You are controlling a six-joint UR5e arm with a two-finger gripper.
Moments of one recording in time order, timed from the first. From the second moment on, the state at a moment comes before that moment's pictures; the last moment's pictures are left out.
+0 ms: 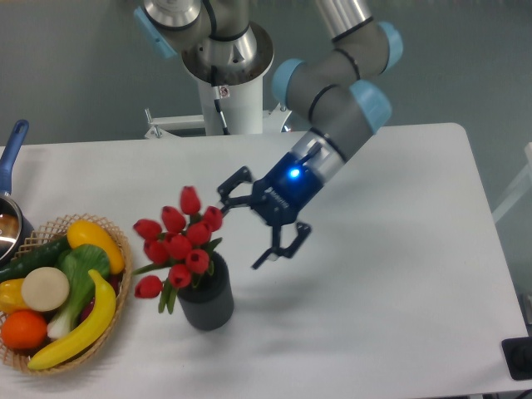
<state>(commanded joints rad) 2.75 -1.82 -1.93 -0.69 0.37 1.13</state>
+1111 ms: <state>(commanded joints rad) 2.85 -1.80 -1.92 -0.69 0.86 1.08</state>
